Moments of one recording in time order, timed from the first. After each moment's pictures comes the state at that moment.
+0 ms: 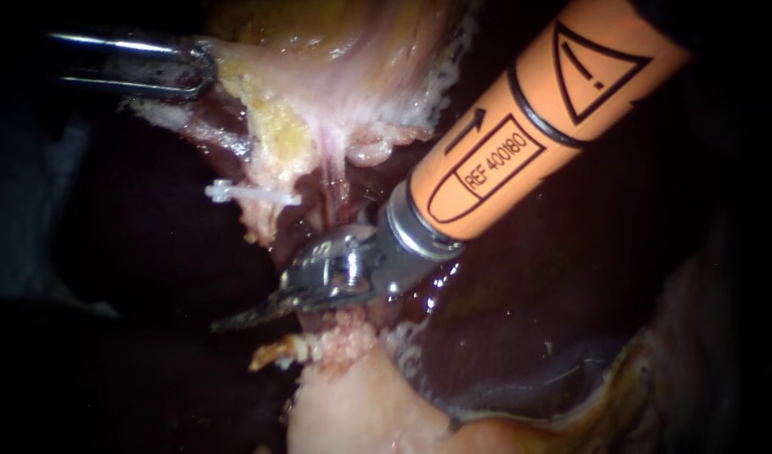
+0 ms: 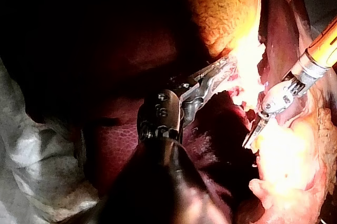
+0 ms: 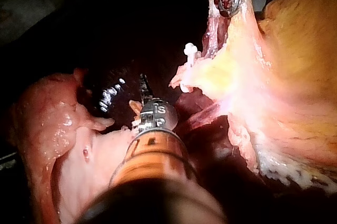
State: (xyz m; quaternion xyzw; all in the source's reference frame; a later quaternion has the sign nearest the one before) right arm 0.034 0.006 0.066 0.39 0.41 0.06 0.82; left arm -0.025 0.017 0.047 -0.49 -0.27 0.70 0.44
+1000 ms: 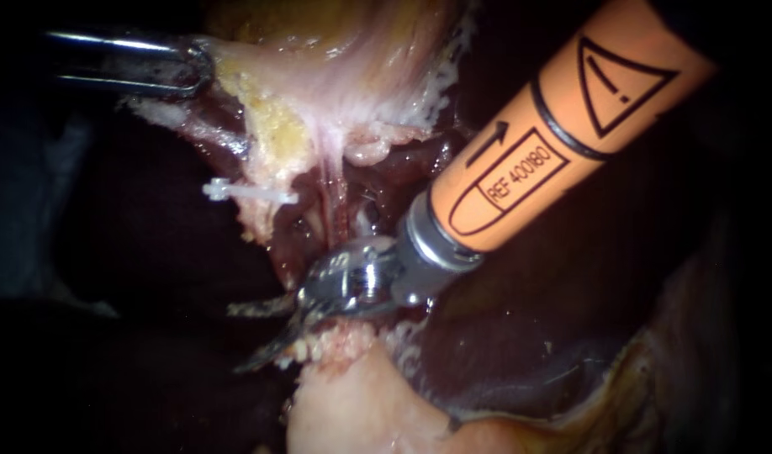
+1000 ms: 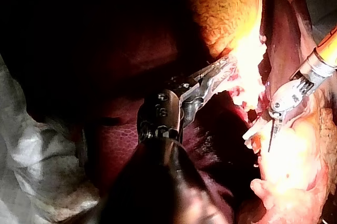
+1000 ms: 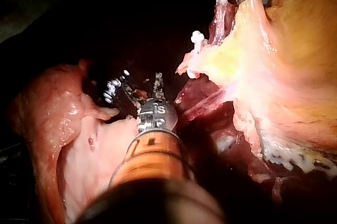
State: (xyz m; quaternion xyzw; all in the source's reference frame) right arm 0.031 0.006 0.064 0.33 0.45 0.08 0.82; left arm -0.025 0.018 0.048 -0.49 -0.27 0.70 0.44
